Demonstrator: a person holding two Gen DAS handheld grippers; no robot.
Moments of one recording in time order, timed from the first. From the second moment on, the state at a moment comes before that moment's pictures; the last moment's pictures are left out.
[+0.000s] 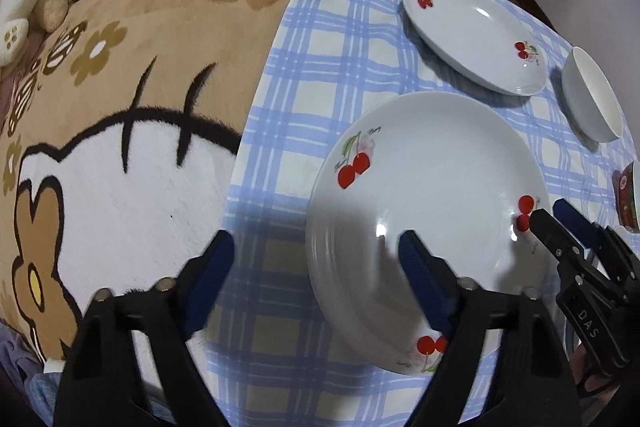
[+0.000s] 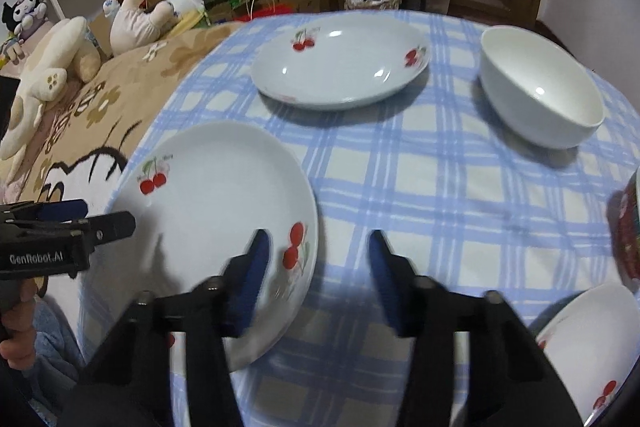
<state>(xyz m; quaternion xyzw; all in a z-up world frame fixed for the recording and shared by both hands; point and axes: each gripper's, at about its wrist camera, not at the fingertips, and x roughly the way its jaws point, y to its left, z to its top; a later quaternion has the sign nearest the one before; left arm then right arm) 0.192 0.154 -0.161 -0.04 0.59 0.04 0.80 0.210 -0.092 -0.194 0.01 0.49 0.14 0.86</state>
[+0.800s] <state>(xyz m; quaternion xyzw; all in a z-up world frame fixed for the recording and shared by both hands) 0.178 0.147 -0.149 -0.07 0.57 0.00 0.82 0.196 -0.098 -0.191 0.03 0.49 0.15 0.86</state>
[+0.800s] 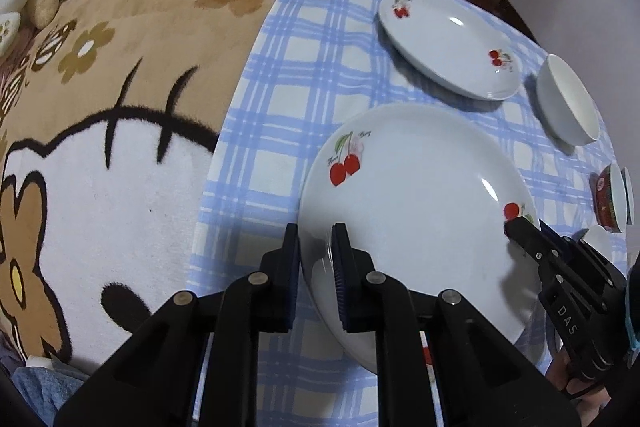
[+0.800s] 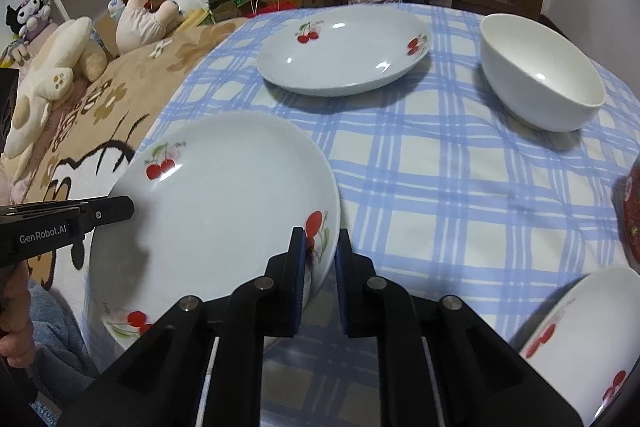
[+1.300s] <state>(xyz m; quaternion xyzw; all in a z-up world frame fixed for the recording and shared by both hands) 0.181 0.140 -0.156 -0.09 0.59 -0.01 0.80 0.193 -0.112 -0.188 0.04 0.48 0.13 0.87</state>
